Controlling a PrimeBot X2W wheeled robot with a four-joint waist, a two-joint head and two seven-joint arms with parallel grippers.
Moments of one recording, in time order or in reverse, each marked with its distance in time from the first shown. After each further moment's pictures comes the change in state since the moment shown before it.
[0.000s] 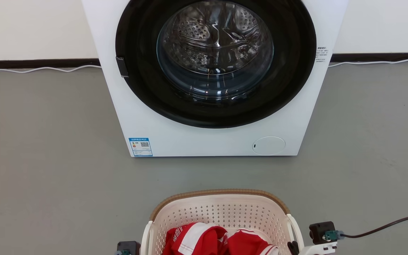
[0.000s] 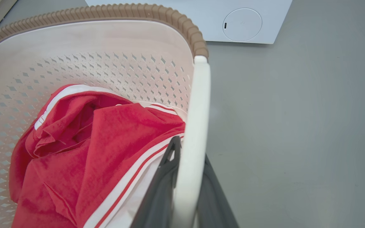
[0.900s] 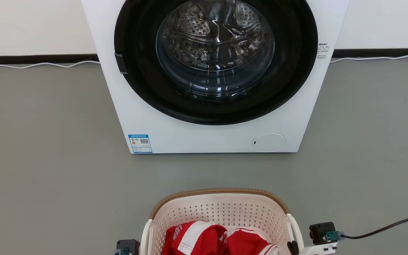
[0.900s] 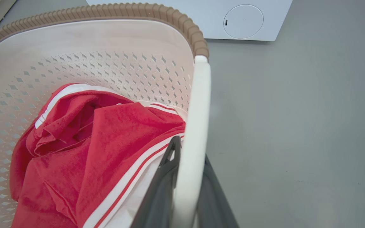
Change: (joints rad) left arm -0.021 0.001 -0.084 0.020 -0.089 0.009 -0.017; right arm -0.005 -0.002 0.057 0.010 0.054 0.000 -0.021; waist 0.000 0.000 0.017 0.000
